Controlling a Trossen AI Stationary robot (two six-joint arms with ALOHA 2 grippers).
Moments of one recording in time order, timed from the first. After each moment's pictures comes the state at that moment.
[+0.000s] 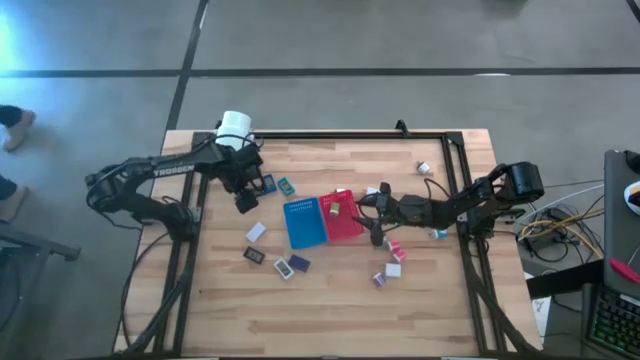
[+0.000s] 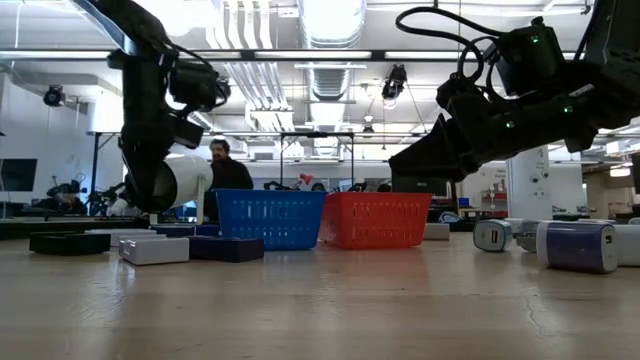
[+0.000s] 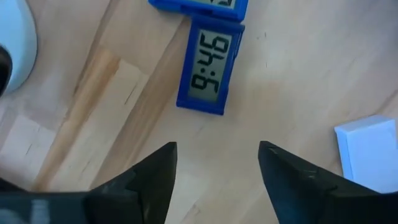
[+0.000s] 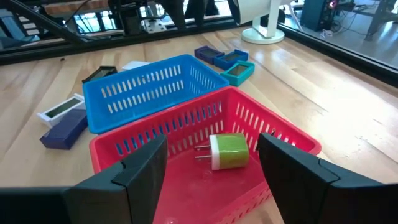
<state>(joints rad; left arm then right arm) 0.56 1.36 0.81 -0.94 -0.02 0.01 -0.02 1.60 0.29 1.05 0.20 0.17</state>
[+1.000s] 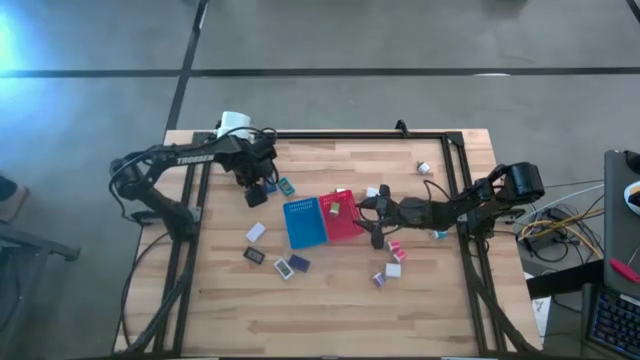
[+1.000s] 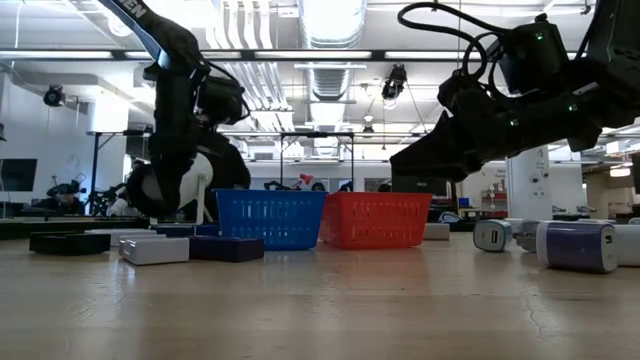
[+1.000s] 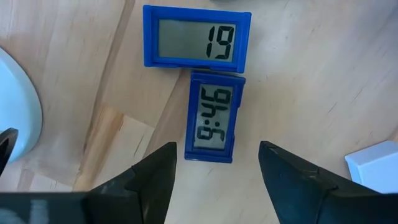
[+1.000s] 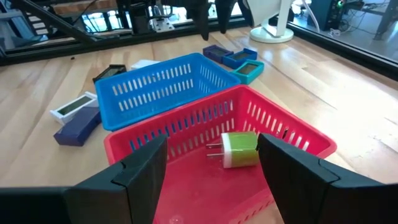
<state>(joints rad) 0.58 1.56 0.95 -0.93 -0.02 0.14 0.01 1.60 0.29 1.04 0.20 0.18</state>
